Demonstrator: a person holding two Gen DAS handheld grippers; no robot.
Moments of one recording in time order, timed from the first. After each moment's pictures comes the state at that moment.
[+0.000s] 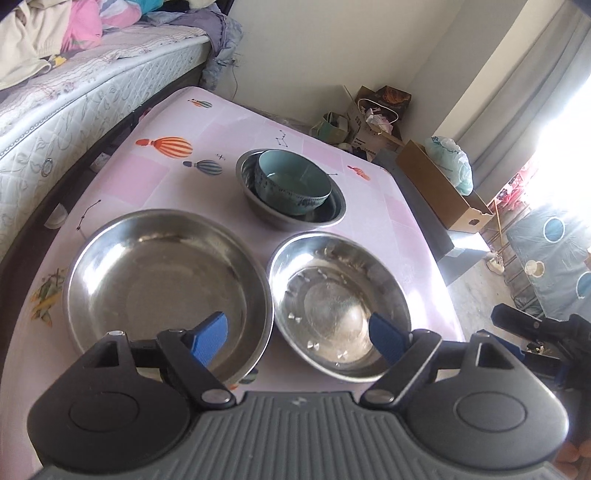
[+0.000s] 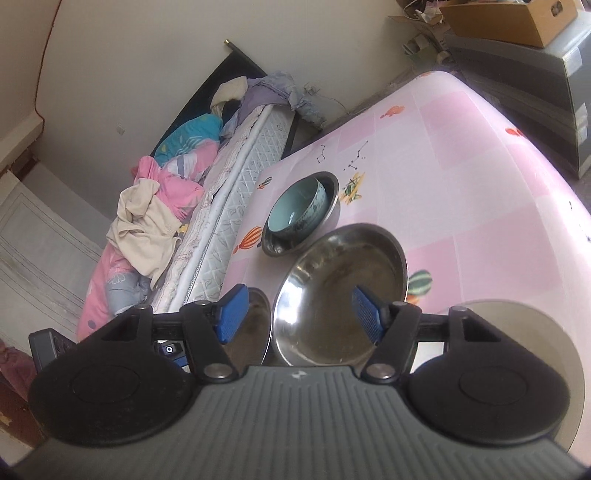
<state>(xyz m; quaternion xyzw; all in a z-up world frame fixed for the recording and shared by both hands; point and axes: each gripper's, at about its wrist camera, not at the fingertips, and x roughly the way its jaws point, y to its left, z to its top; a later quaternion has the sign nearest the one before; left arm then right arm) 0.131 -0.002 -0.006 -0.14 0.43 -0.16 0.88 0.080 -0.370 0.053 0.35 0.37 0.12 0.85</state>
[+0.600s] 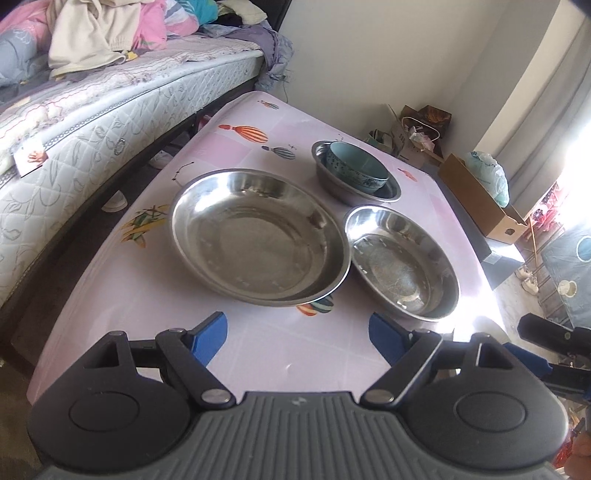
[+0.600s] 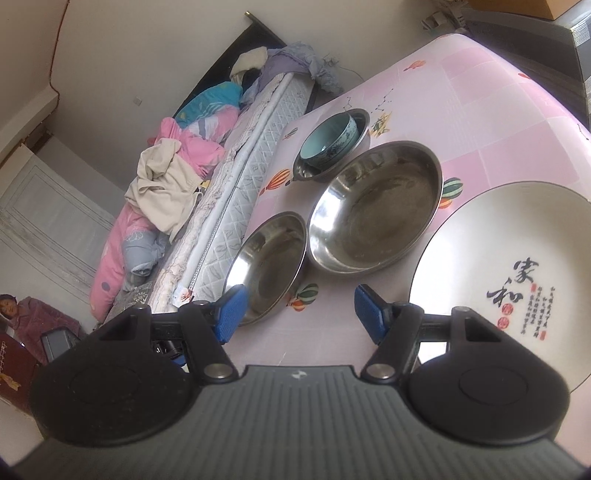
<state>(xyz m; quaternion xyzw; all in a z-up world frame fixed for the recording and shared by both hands) 0.048 0.051 -0.028 -0.15 0.41 -0.08 0.90 0.014 -0.303 0.048 0.33 0.40 0.16 0.84</state>
